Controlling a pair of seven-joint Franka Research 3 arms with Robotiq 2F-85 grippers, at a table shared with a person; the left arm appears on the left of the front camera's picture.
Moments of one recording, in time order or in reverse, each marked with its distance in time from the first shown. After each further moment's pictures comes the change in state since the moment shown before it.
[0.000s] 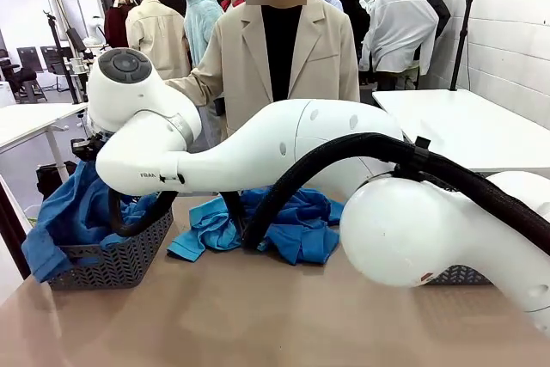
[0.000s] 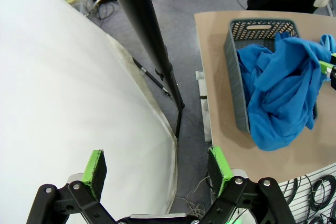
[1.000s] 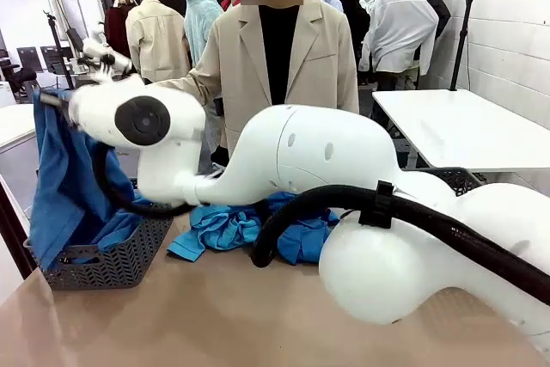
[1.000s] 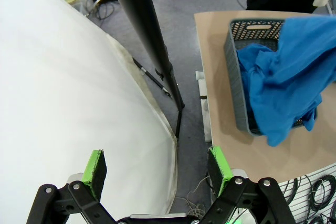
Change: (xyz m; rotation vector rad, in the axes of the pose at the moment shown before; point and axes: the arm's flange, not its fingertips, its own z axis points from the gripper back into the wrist) left arm 0.000 0.000 0.000 0.000 0.000 0.000; right arm -0.003 0.030 0.030 0.342 -0.514 -0.293
